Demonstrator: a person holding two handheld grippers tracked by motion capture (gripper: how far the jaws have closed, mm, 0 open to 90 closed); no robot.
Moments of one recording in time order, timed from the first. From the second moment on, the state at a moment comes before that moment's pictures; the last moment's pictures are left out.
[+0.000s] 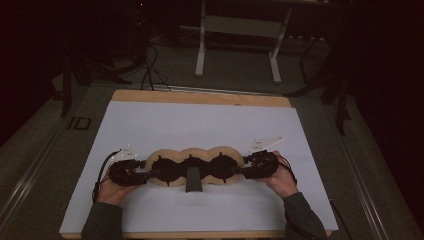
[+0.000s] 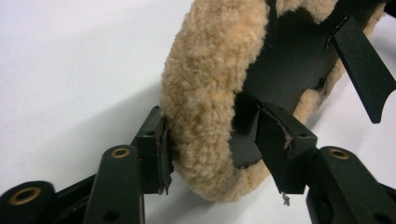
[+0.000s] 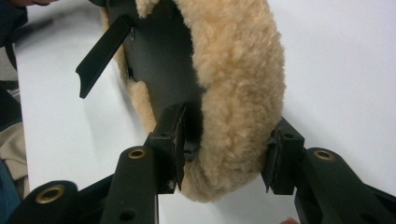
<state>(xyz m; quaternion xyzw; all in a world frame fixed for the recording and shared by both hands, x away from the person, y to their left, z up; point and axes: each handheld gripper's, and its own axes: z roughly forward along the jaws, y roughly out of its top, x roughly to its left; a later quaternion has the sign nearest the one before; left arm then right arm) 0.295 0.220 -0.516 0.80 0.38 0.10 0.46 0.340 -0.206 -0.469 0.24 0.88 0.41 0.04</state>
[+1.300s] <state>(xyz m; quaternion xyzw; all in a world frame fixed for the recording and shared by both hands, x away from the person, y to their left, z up) 0.292 0.206 -0.498 0.80 0.35 0.16 0.46 0.346 -0.211 -0.478 0.30 0.86 0.40 0.06</state>
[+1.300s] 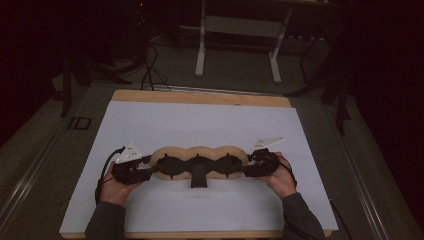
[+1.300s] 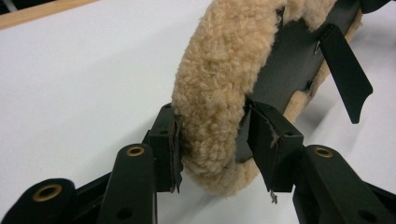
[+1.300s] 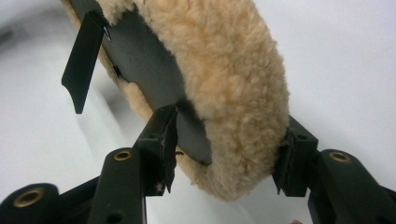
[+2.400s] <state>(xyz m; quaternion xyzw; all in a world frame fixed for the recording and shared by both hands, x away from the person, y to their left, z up) 0.316 0.181 -0.494 0.80 0.33 0.22 0.44 0.357 -0.224 -0.483 0.32 0.84 0.42 0.11</state>
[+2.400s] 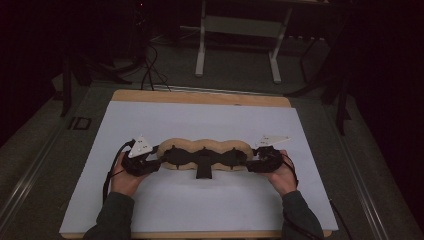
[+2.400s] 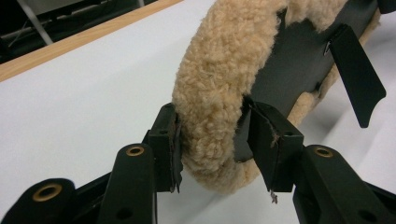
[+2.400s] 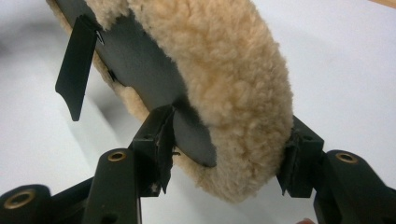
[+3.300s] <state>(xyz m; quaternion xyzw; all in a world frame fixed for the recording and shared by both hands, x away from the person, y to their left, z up) 0.328 0.167 -0.504 0.79 0.35 0.24 0.44 0.363 -0.230 -0.500 0.34 0.83 0.42 0.14</state>
